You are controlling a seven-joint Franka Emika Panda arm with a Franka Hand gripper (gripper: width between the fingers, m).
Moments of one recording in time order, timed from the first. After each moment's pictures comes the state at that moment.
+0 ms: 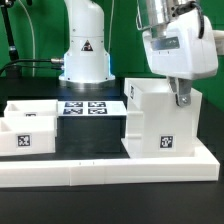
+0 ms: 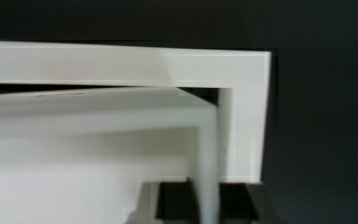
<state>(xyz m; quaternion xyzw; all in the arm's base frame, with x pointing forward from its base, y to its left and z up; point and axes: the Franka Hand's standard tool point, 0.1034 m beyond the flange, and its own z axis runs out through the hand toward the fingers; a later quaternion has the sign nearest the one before) 0.626 0.116 0.103 -0.72 0.68 0.00 0.12</state>
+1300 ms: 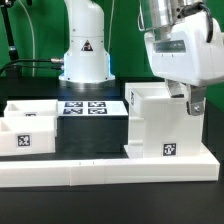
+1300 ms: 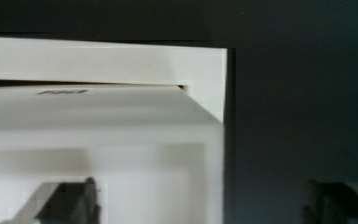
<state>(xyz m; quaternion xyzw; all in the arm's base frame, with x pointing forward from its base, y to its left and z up) 0.642 0.115 0.102 -0.72 0.68 0.01 0.11</state>
